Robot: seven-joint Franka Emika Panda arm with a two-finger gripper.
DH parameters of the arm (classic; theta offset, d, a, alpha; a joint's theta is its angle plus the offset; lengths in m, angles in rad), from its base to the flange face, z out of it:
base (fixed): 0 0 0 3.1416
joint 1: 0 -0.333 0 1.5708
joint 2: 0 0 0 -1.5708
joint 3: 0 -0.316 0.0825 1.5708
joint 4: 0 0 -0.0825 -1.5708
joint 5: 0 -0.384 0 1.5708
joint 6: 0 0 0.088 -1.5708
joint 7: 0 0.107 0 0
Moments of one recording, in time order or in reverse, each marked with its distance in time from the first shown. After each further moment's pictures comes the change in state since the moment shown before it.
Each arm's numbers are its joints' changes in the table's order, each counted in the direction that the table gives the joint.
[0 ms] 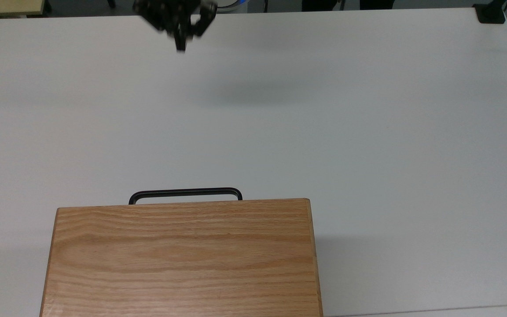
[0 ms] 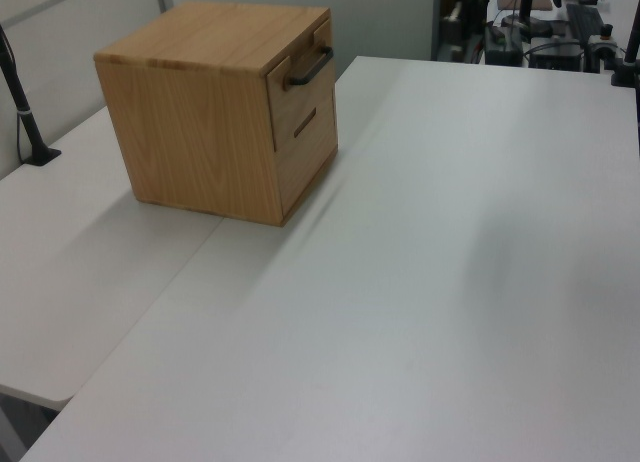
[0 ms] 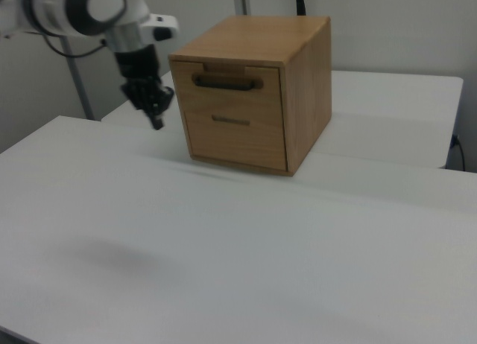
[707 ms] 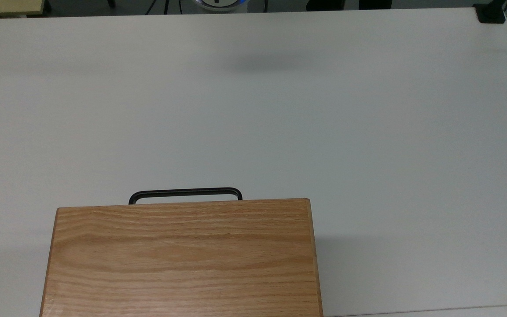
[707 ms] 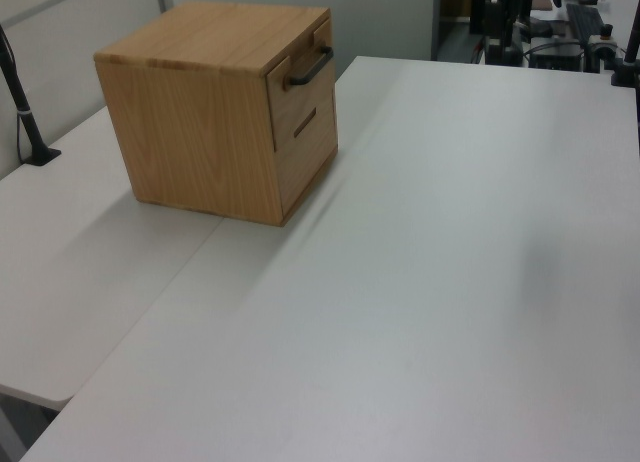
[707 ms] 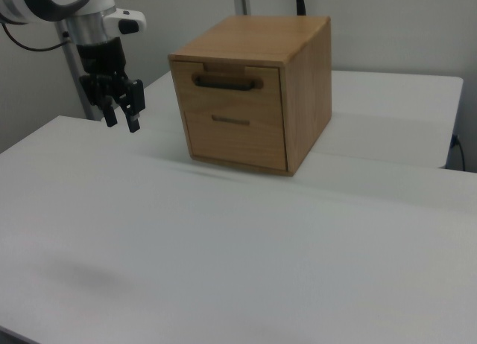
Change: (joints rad) arm -0.128 -0.112 0.083 0.054 0.000 0.132 -0.006
